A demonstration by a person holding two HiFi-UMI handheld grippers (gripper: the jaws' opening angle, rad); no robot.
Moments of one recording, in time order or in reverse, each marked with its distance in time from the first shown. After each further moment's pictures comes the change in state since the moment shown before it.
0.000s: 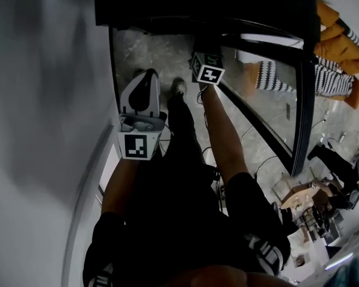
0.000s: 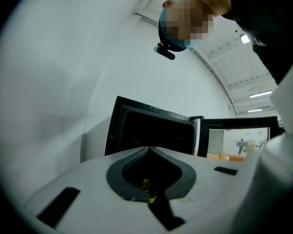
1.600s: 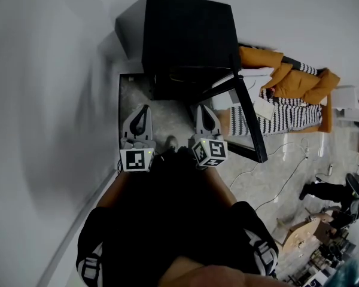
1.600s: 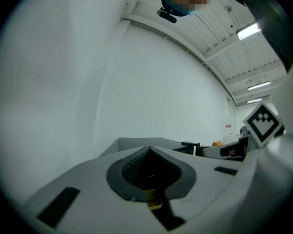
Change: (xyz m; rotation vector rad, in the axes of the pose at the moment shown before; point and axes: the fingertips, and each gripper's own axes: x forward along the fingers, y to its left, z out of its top) left arm -0.079 -0.007 0.184 0.080 0.029 0.047; right arm -0.355 0.116 0.219 0.030 -0.453 0.094
